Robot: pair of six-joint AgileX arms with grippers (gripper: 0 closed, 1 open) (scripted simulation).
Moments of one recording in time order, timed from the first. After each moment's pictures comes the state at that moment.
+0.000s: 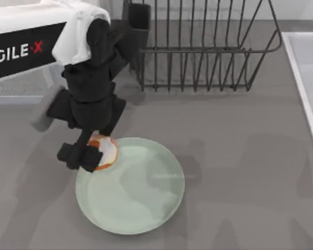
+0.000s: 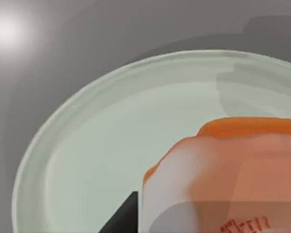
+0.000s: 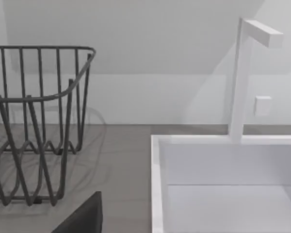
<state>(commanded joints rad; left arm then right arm) -0.54 1.96 1.48 -1.17 -0.01 -1.81 0.00 0.00 0.00 0.00 0.00 0.00</state>
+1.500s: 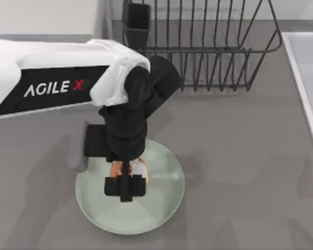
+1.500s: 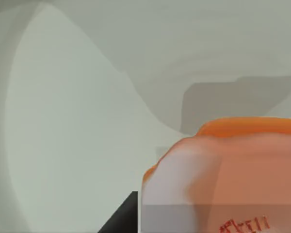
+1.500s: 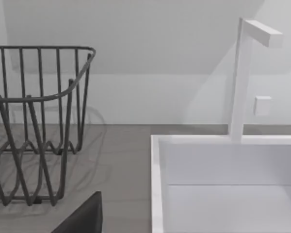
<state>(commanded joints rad) -0.69 1.98 1.35 -0.97 -0.03 -2.23 0.00 0.00 0.00 0.00 0.00 0.00</state>
